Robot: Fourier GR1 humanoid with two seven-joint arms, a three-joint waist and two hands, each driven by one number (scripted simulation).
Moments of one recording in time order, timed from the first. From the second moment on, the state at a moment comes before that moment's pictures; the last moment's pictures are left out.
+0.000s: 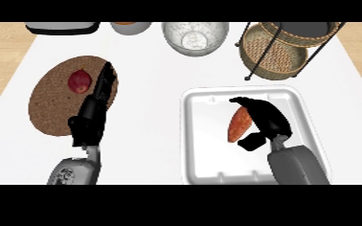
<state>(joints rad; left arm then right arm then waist) -0.14 0.02 -0.08 -1.56 -0.18 0.17 0.05 -0.23 -0.10 0.13 -1.37 0.93 0.36 0.19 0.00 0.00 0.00</state>
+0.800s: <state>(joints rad) -0.15 0.01 -0.08 -1.55 -0.18 0.17 0.03 -0.40 -0.09 0.27 -1.16 1.27 0.30 0.37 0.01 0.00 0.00</state>
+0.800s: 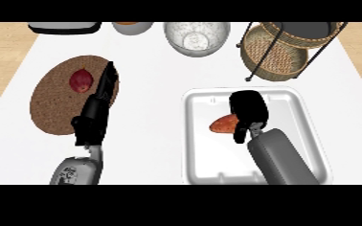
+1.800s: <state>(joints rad) -0.14 0.03 -0.06 -1.55 -0.17 0.17 0.04 -0.58 -0.09 0.16 -1.73 1.35 0.66 0.69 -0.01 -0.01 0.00</state>
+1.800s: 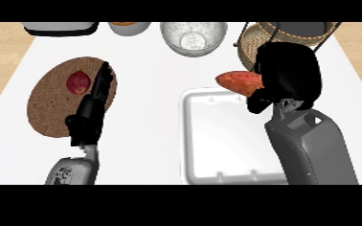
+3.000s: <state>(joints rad) -0.15 0.03 -0.07 -1.57 -0.17 0.16 0.05 -1.01 -0.21 -0.22 -1.43 1.18 0.59 0.63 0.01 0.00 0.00</state>
